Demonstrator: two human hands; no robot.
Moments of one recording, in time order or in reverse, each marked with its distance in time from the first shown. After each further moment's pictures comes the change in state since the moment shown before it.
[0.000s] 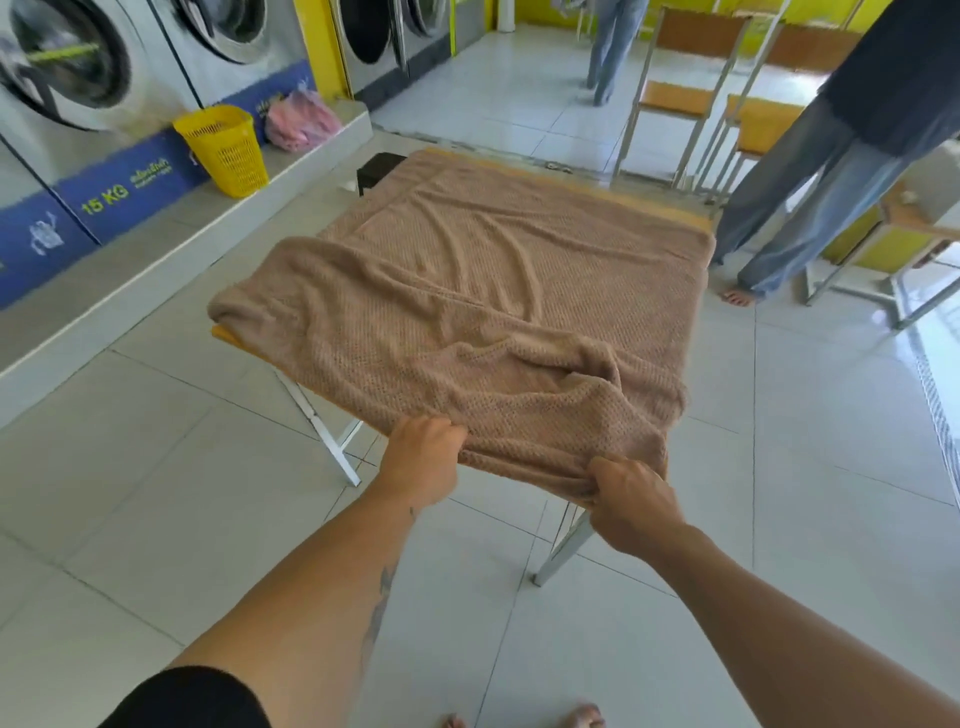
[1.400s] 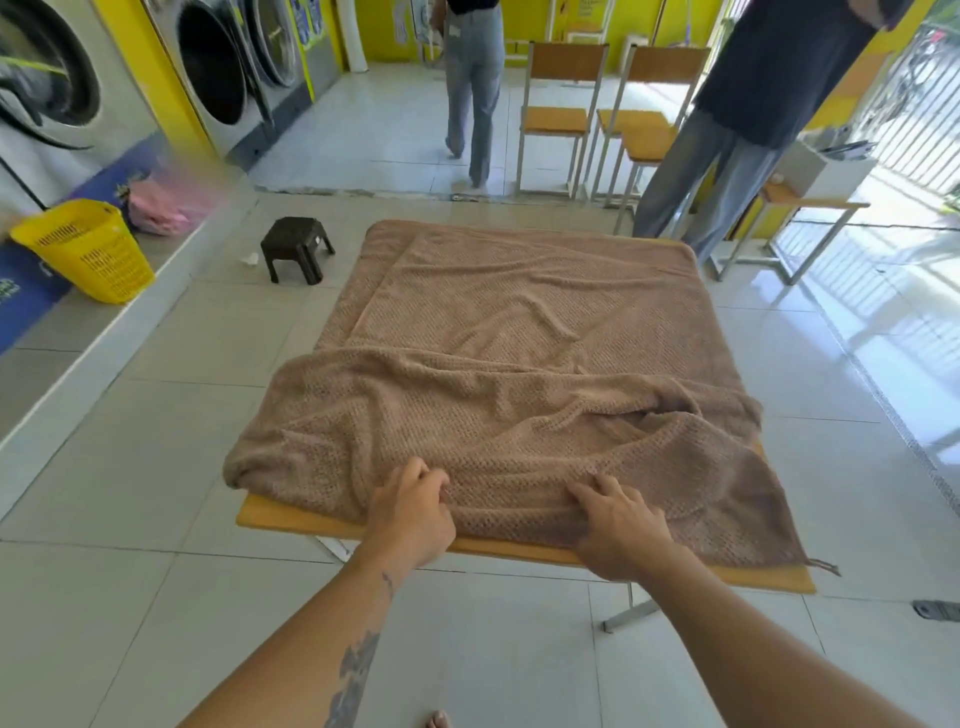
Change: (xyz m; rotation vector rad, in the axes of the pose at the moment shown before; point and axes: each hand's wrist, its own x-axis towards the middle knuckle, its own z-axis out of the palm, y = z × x) left_hand 0.097 -0.210 -0.038 -0.227 -0.117 0.045; right_hand 0.118 -0.193 -0.016 0.168 -0.231 0.341
